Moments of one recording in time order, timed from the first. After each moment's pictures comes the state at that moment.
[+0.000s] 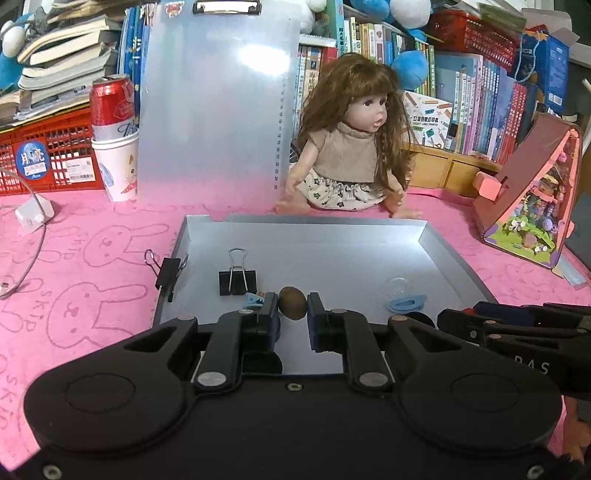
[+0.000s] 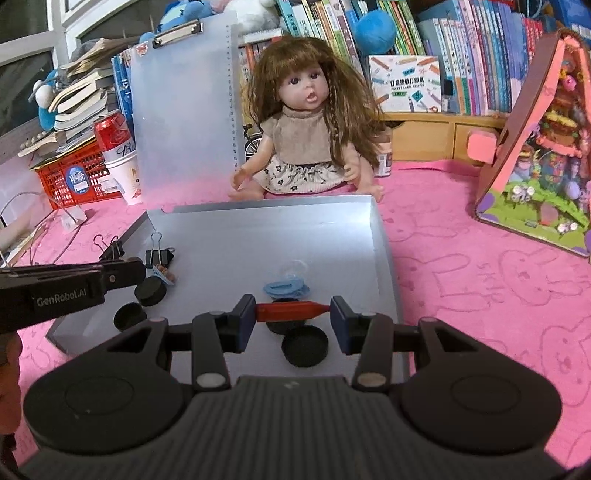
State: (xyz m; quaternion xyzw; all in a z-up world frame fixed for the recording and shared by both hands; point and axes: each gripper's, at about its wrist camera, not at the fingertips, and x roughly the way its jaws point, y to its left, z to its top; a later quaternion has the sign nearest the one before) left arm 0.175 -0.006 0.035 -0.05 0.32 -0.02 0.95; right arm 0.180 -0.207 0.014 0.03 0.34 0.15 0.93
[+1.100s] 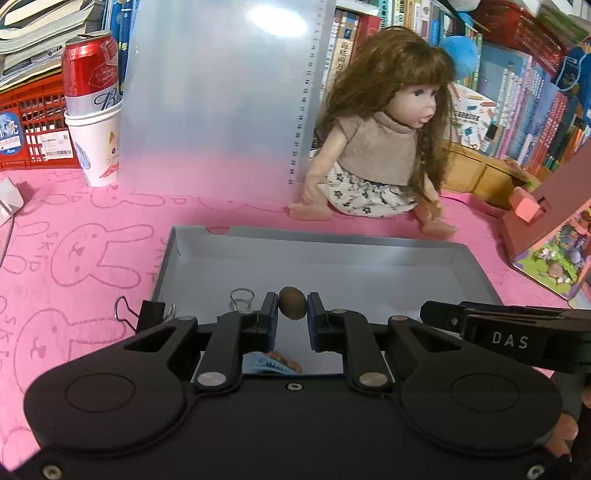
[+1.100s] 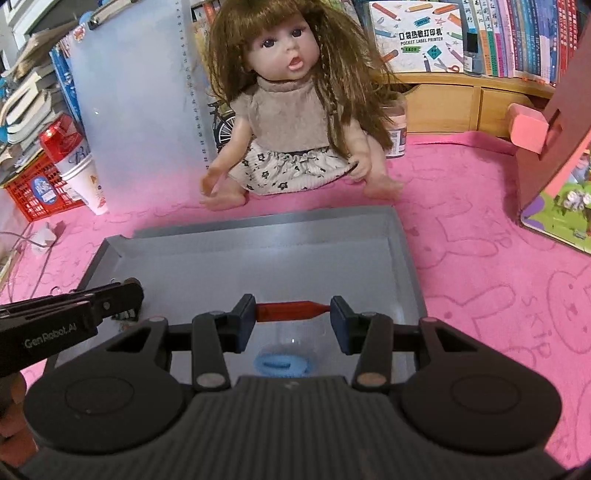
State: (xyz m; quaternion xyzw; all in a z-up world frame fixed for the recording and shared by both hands) left arm 0.265 0.015 0.027 -0.09 0.38 -0.01 0.92; right arm 0.285 -0.187 0.006 0.05 0.42 0.13 0.90
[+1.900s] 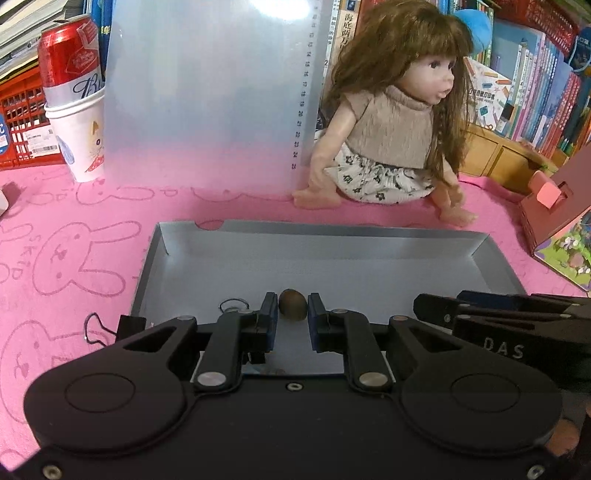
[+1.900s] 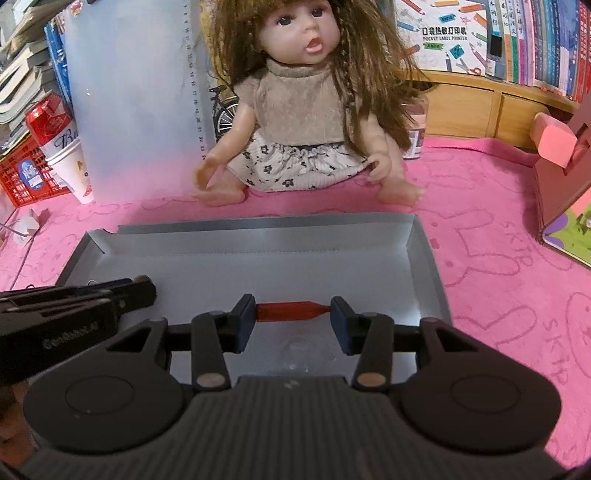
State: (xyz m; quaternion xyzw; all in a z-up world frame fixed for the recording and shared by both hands) left arm 0.292 0.012 0.006 -0.07 0.40 -0.01 0.91; right arm 0.299 -0.169 -0.005 0.03 0.42 0.13 0.90
